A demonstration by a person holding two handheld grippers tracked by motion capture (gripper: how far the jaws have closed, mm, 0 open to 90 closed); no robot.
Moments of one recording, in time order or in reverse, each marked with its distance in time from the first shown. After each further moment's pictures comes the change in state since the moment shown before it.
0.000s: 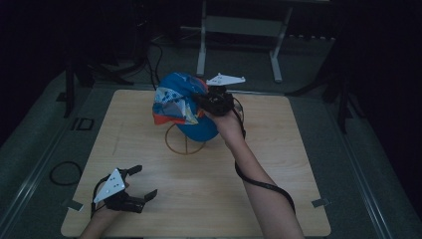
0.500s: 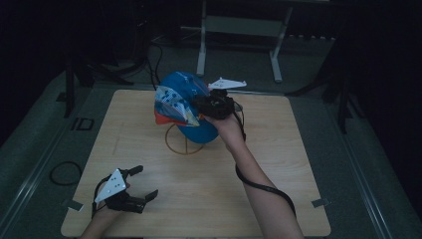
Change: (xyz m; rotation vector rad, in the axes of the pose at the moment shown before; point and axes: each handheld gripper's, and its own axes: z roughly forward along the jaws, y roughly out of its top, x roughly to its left) left arm 0.000 -0.001 0.001 0.000 -0.008 -0.004; right arm -0.004 -0.012 0.004 0.004 0.008 0.037
